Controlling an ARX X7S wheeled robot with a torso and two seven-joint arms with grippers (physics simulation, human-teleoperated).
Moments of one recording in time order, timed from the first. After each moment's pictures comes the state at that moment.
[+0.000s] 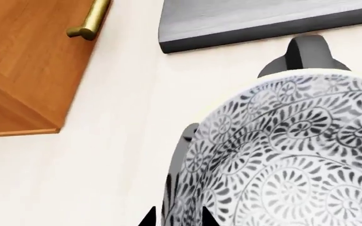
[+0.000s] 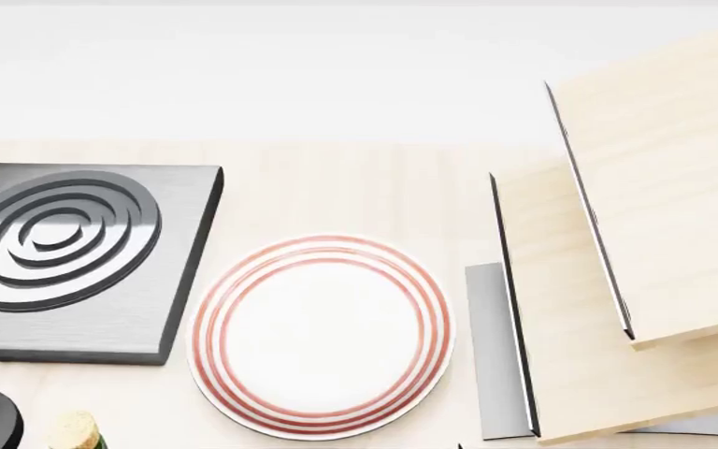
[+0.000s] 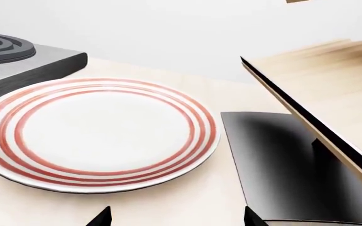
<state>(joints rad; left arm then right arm) 0.24 -0.95 -0.41 0.28 -0.75 -0.92 -0.01 0.16 0.20 -0.55 0.20 0.15 -0.02 0.45</state>
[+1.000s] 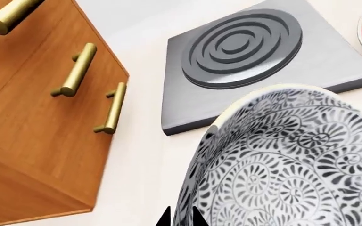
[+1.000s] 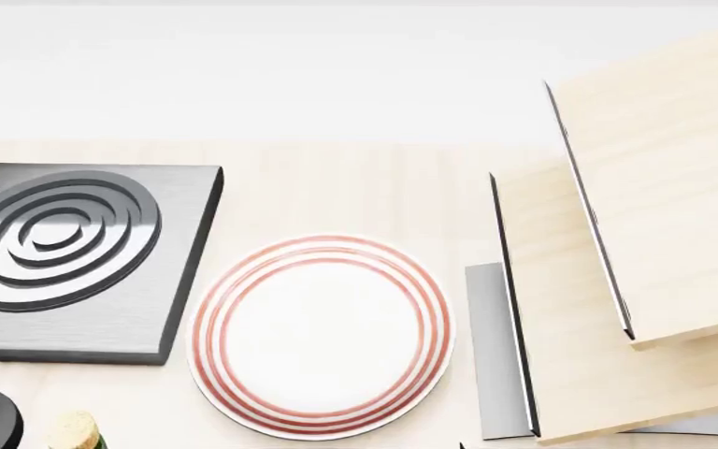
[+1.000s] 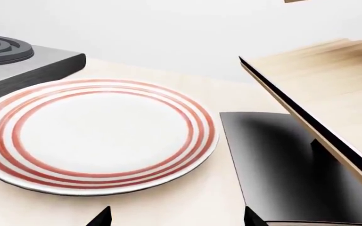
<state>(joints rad) 0.20 -1.04 -0.57 0.59 -0.84 -1.09 -0.06 0.17 0.21 -0.56 0.20 0.16 -0.03 0.46</state>
